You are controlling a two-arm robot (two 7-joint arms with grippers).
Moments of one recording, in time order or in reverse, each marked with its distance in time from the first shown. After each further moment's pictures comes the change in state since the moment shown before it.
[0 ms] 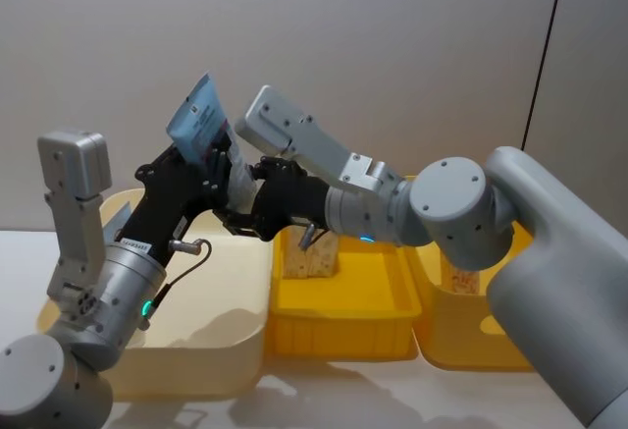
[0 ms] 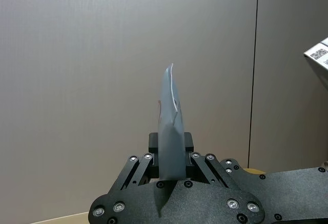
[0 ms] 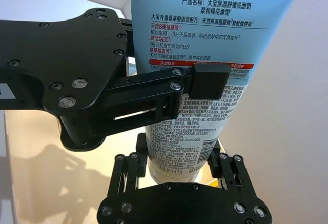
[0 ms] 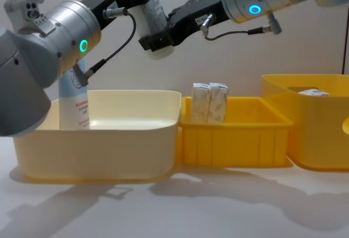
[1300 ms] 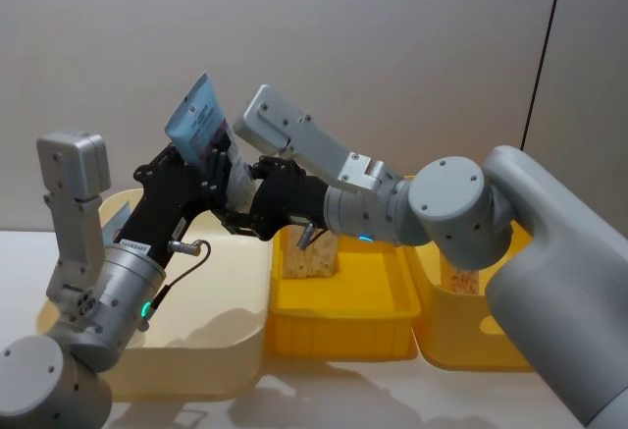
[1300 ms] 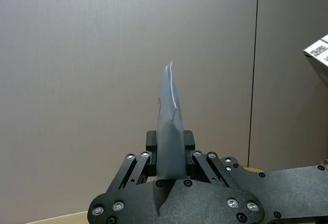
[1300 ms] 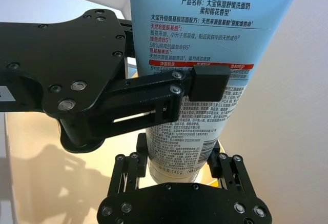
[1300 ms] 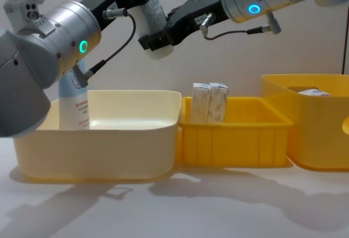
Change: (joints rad) left arm 0.002 0.001 0.000 -0.002 0.000 0.002 0.000; right arm 0.001 -0.001 0.000 0.000 0.000 0.000 -0.001
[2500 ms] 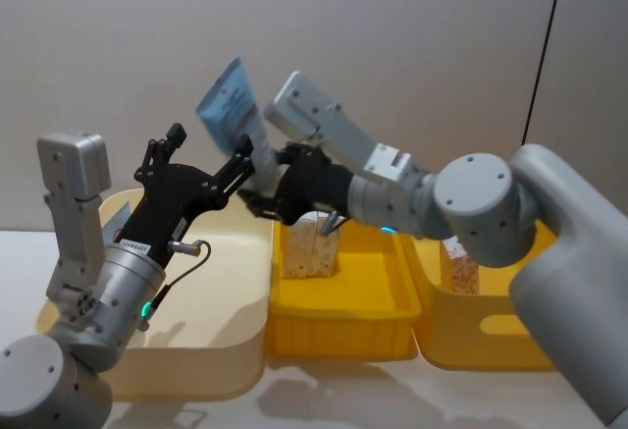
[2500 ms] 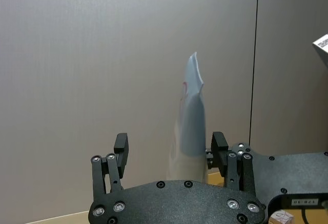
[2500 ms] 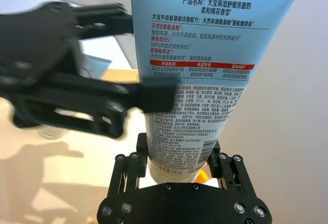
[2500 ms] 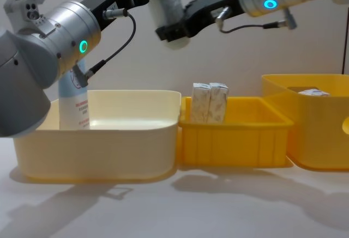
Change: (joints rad) left arm 0.000 0.000 0.000 0.000 0.000 0.000 0.000; right arm -0.013 0.026 0.035 -0.019 0.006 -0.002 -0.031
